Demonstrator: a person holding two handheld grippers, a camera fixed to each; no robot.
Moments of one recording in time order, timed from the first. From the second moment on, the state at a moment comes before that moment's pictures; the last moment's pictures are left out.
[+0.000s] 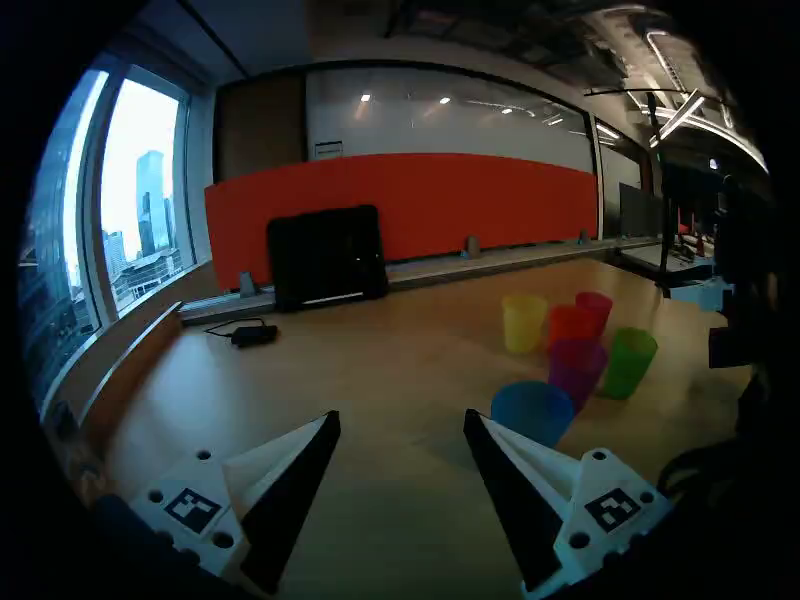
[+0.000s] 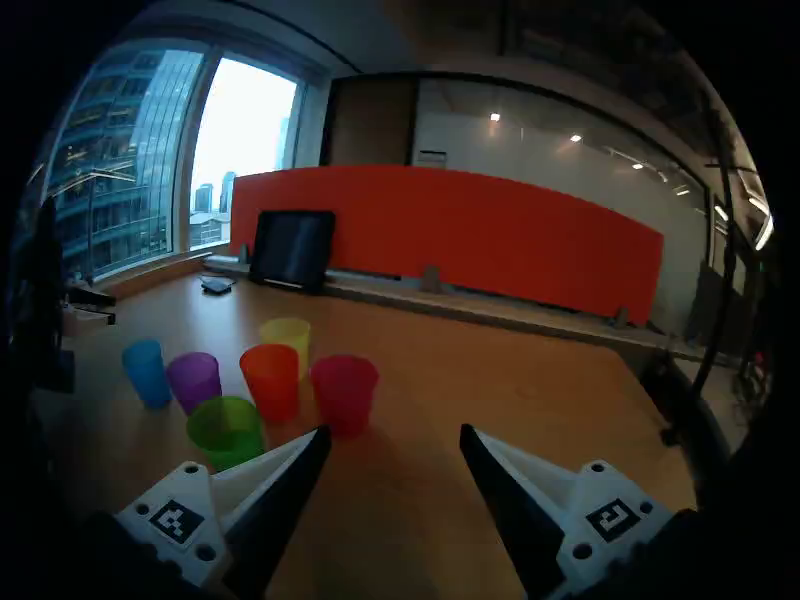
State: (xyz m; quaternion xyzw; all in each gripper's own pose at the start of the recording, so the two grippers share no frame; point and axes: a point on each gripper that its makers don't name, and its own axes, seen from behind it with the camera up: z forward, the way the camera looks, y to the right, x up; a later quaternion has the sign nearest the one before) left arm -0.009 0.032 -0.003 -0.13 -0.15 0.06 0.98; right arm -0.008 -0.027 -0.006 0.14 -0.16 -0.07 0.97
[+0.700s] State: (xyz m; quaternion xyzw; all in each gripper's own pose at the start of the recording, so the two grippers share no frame) left arm 0.041 0.014 0.003 -0.06 -0.06 0.03 1.00; right arm 0.042 -0.008 0.001 0.04 -0.04 -0.05 1.00
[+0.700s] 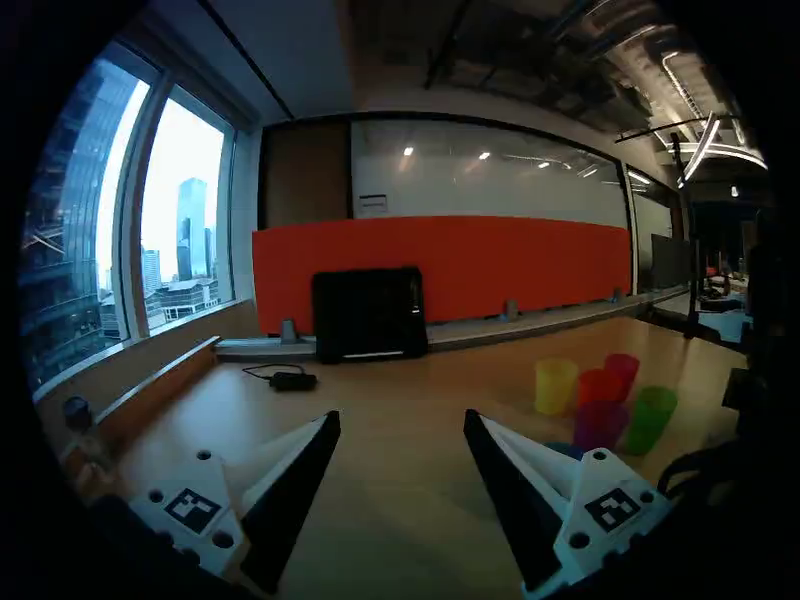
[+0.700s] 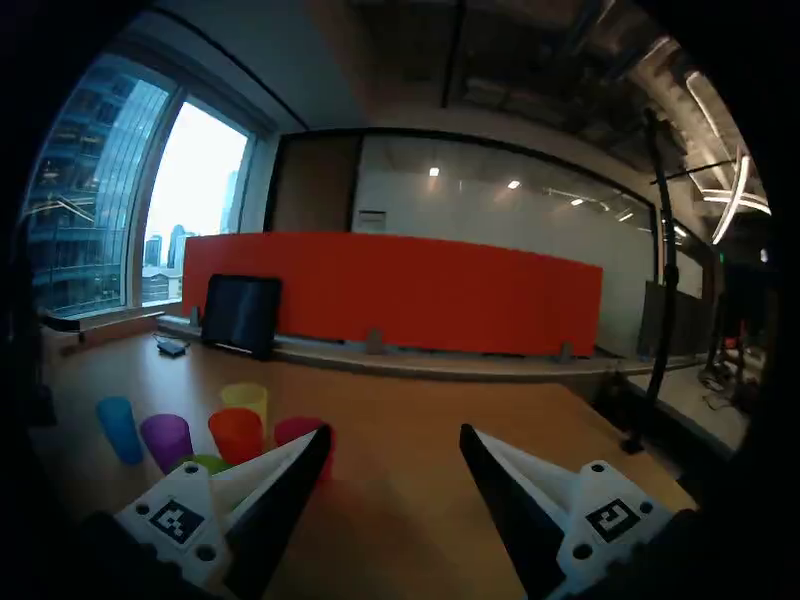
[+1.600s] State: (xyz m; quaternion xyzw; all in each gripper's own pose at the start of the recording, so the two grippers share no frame) left arm 0.059 0.016 -0.006 0.00 0.02 0.02 1.00; right arm 0.097 0.010 -0.018 -0.03 0.05 -0.04 1.00
